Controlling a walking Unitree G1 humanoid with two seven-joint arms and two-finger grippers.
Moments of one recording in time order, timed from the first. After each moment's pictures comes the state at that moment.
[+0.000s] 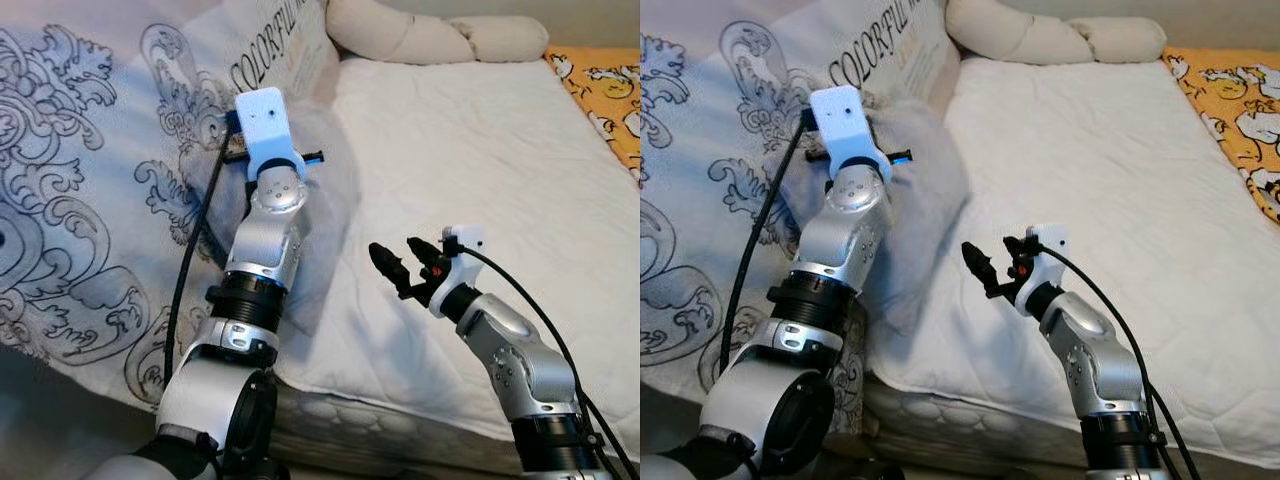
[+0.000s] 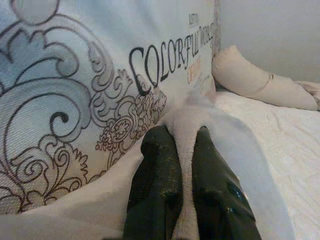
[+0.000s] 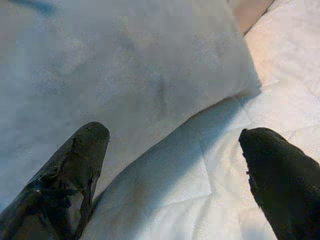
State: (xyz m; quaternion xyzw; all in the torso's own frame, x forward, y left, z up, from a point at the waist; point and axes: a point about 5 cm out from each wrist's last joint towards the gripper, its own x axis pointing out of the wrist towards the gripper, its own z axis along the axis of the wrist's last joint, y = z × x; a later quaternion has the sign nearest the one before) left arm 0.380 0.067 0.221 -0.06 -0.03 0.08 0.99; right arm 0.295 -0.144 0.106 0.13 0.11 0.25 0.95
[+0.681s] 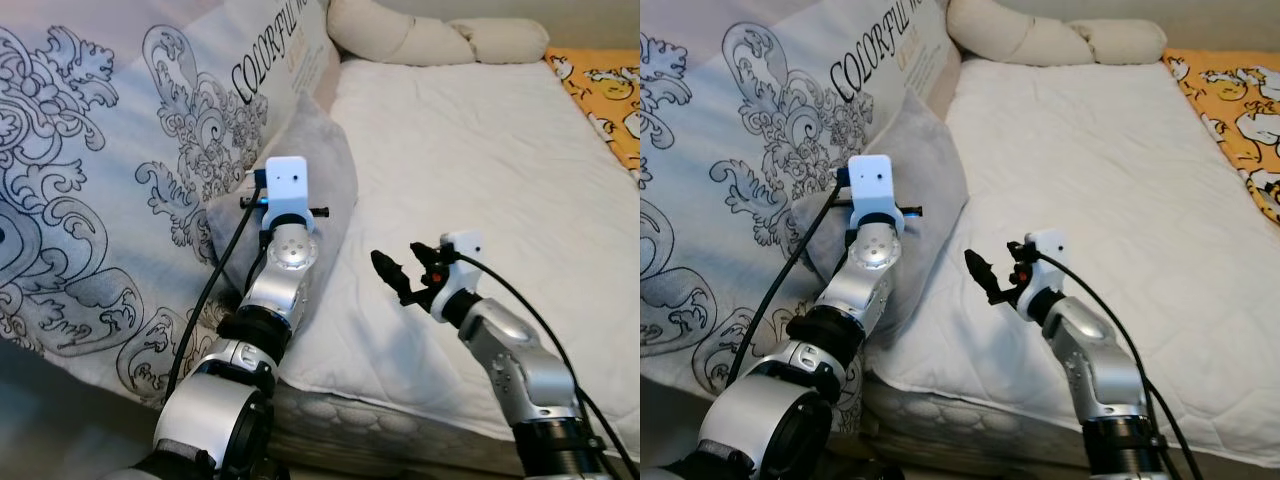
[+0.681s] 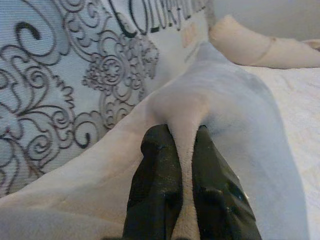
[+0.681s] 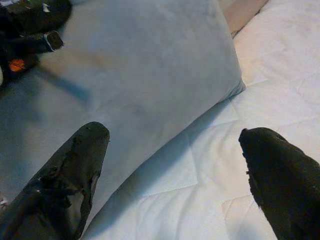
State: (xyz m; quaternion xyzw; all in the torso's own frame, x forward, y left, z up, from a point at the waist) left arm 0.372 0.064 0.148 0.01 -0.01 0.07 1.00; right arm 0.292 -0.148 0.104 0.10 0.11 0.25 0.96
